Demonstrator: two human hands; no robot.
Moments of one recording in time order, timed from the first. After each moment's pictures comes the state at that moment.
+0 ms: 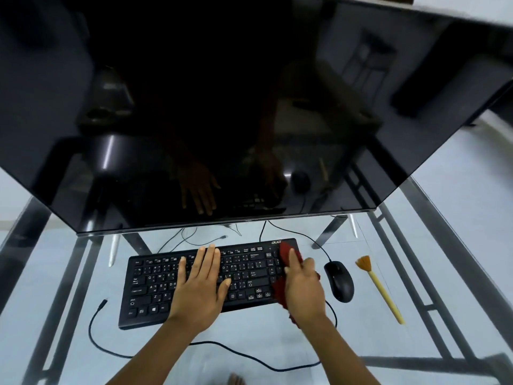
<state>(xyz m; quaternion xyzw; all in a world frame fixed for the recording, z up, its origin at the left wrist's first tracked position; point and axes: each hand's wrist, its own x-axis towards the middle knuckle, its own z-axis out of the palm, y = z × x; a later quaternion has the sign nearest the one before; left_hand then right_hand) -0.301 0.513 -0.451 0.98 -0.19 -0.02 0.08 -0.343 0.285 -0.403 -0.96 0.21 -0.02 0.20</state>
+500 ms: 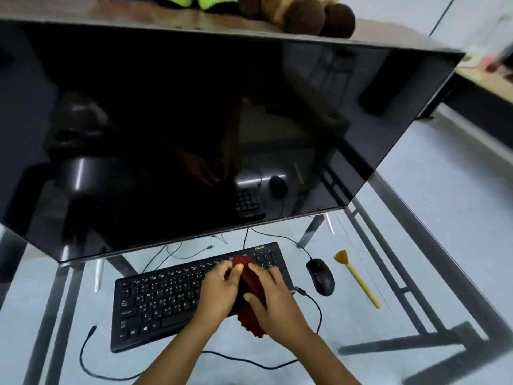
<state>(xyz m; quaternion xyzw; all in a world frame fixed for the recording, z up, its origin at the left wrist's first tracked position) -0.305 0.449 -0.359 0.82 -0.02 -0.15 0.55 -0.375 0.319 -0.359 -0.93 0.05 0.00 0.37</state>
